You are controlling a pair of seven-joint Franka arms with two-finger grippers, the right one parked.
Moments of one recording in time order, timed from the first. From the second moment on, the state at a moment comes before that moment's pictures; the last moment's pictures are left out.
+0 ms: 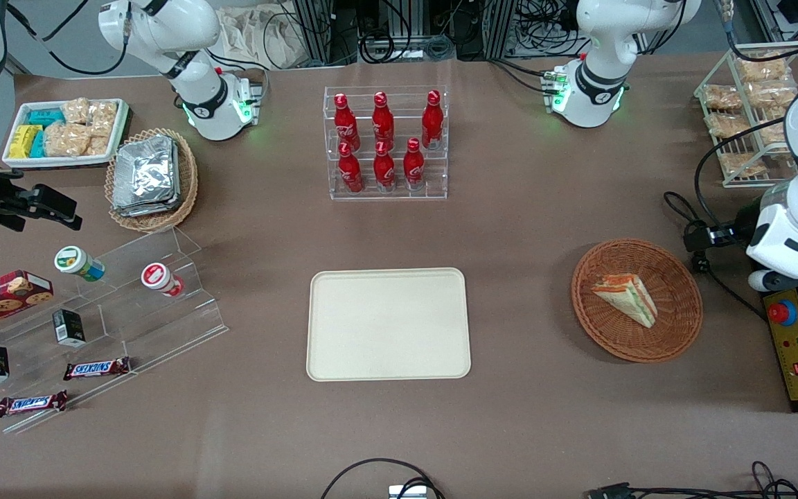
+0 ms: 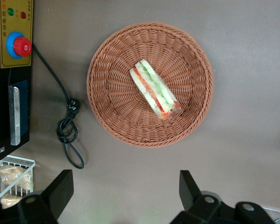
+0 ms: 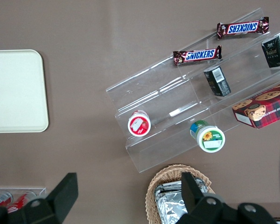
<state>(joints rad) 0.09 0.16 -0.11 -1.62 0.07 1.61 -0.24</state>
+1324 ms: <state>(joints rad) 0.04 0.27 -0.12 -2.12 0.03 2.34 -0.97</state>
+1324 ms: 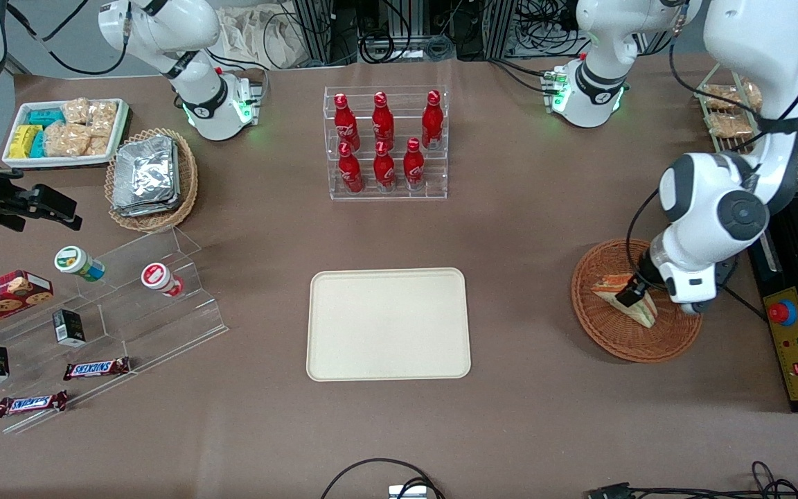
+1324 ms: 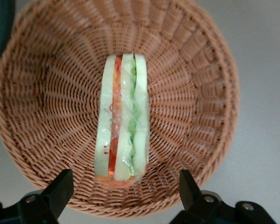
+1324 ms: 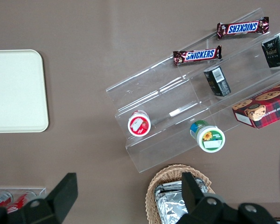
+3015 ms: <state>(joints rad) 0.04 0.33 -0.11 -1.98 0.06 2.13 -0.72</state>
